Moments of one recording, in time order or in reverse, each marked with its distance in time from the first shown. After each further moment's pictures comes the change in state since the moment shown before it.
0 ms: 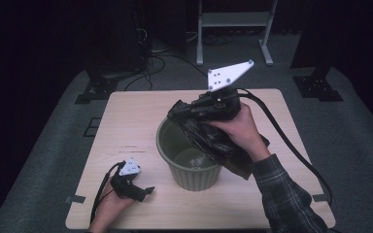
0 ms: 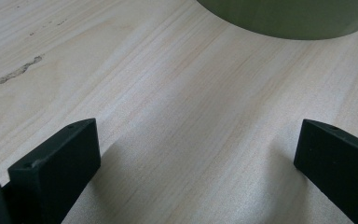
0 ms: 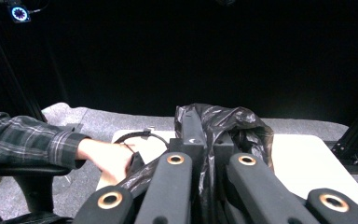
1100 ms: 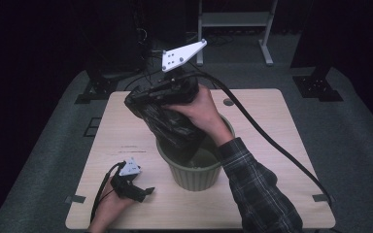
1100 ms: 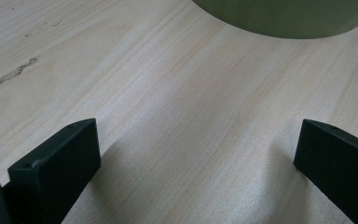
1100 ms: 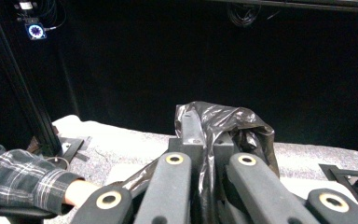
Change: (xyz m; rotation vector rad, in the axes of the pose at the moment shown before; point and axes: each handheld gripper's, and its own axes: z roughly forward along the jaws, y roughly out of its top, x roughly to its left) left arm -0.001 0.000 0.000 -0.002 -0.009 0.008; right arm -0.021 0.049 0.066 -0.037 0.078 -0.024
